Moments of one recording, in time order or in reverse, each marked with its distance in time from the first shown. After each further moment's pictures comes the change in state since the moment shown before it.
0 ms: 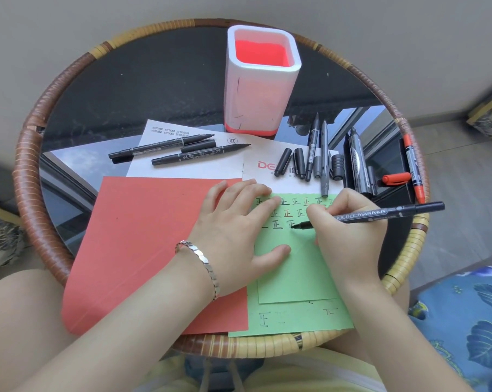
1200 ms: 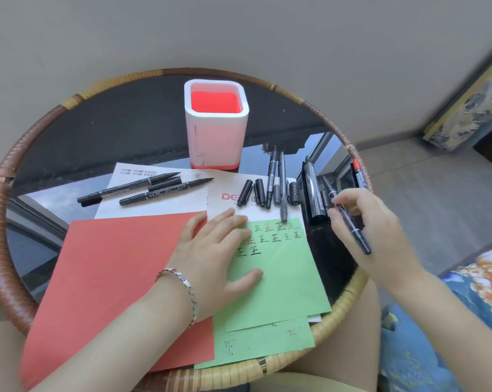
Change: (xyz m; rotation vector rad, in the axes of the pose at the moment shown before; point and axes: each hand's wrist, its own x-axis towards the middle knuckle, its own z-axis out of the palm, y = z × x) left_hand 0.008 0.005 0.004 0.013 -0.020 0.065; right_hand 0.051 0.013 -0.092 -0.551 -0.246 -0.436
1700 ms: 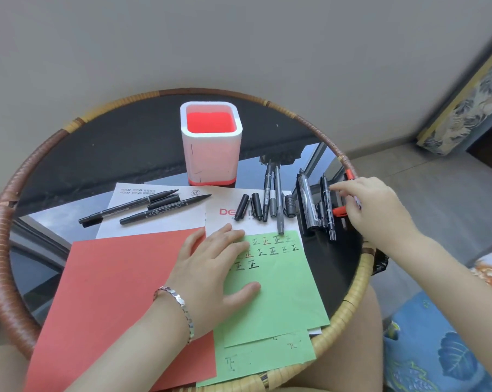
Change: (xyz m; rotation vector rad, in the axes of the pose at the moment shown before) left_hand -0.001 -0.004 0.003 -0.064 0.059 0.018; right_hand 0.046 0.041 -0.006 -0.414 -0.048 -0.010
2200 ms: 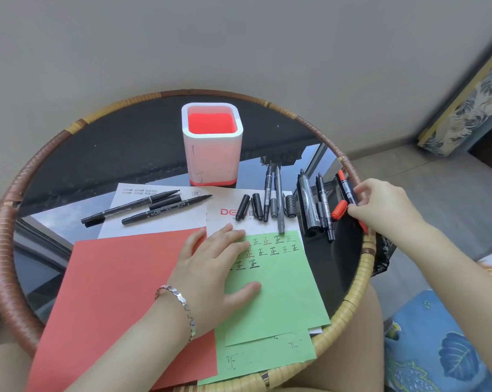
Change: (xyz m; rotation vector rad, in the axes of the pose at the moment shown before) left_hand -0.001 0.000 -0.001 -0.004 -0.011 -0.004; right_hand 0.012 0.003 -0.010 0.141 -0.214 0.531
